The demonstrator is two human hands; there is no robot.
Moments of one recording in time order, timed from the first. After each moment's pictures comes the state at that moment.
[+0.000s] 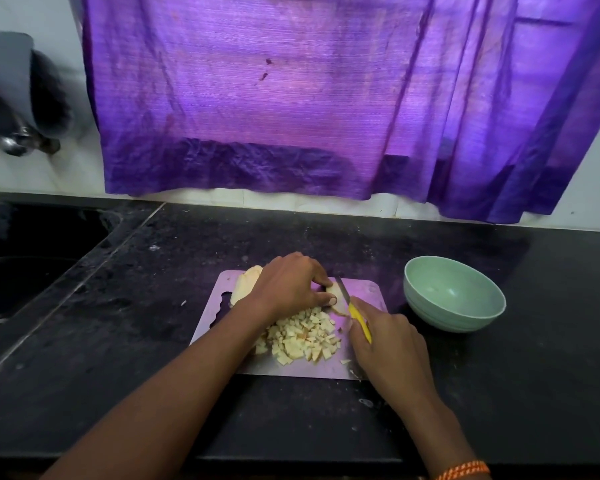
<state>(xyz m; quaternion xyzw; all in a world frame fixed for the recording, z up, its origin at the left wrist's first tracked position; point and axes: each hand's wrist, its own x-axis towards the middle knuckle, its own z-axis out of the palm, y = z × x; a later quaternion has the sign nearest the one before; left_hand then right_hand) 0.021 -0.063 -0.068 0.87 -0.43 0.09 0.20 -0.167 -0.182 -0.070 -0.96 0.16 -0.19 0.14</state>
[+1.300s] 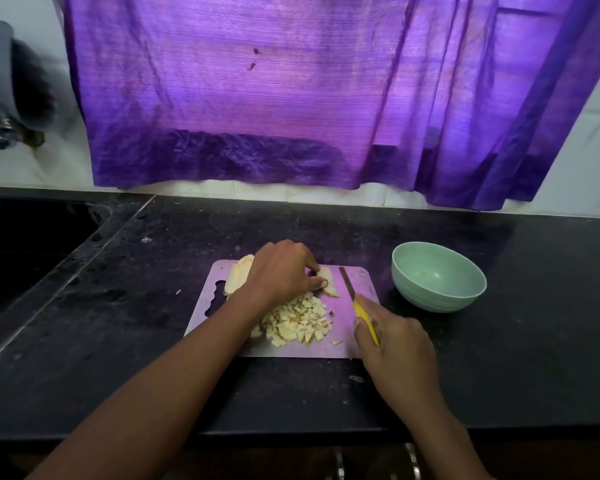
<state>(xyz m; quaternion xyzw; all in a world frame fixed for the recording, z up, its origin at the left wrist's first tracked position) 0.017 -0.067 -0.068 0.89 -0.40 0.15 0.15 -0.206 -0.178 -0.079 -0.93 0.17 -0.24 0.20</state>
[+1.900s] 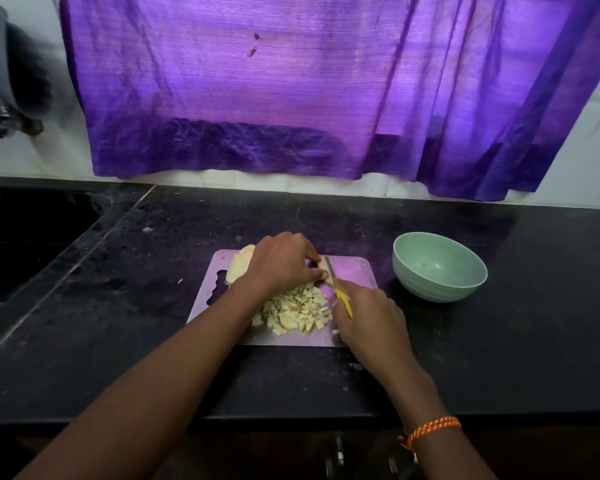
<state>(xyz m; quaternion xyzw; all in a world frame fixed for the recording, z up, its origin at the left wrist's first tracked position) 0.017 -0.065 -0.068 0.90 -0.40 0.11 0.17 -0.170 -0.170 -0.070 -0.96 0.15 -0.17 0.14</state>
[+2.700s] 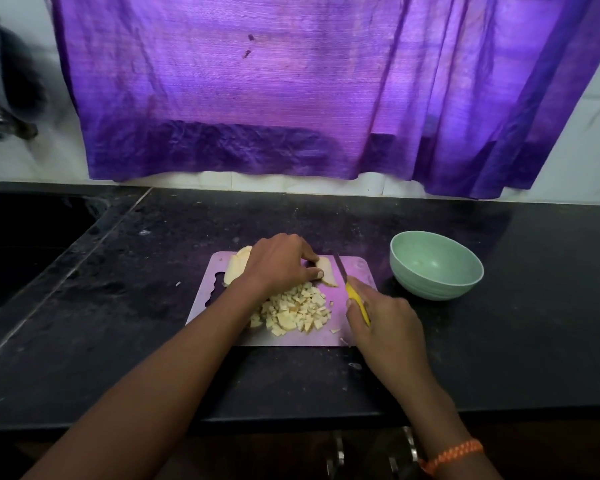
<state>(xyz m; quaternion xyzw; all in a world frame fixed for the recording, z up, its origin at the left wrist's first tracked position) 0.014 -0.062 -0.063 0.89 -0.41 0.08 0.18 -0.192 -0.178 -0.079 -0.94 0.16 -0.24 0.19</state>
